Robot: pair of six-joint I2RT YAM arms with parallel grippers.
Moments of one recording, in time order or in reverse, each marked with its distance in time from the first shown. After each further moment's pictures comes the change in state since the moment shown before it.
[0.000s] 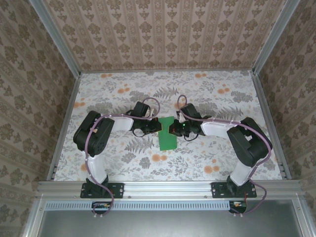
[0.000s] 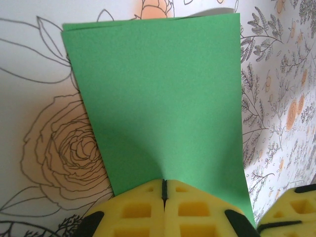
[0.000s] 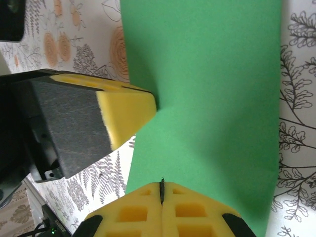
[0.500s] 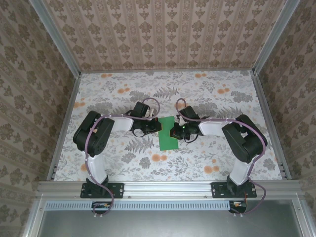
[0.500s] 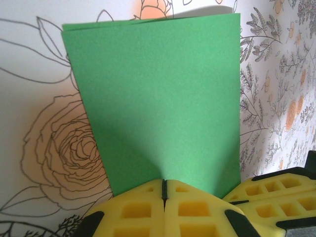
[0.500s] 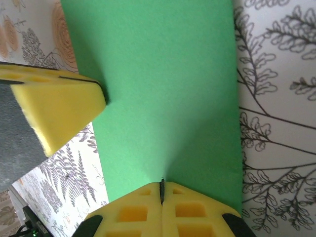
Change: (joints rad) left arm 0.000 -0.001 -0.008 0.012 0.000 0.000; right arm 0.000 0.060 0.000 -0.033 -0.001 -0.017
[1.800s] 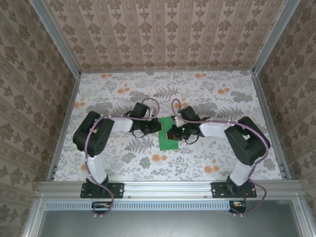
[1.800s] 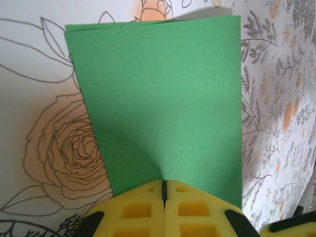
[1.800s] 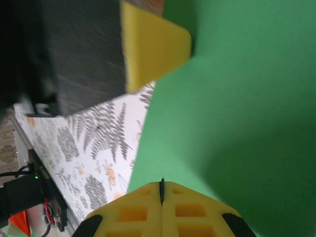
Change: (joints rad) left arm 0.005 -0.004 -0.024 0.043 0.001 -0.016; right arm 0.020 -0.030 -0.015 0.017 -0.137 -0.200
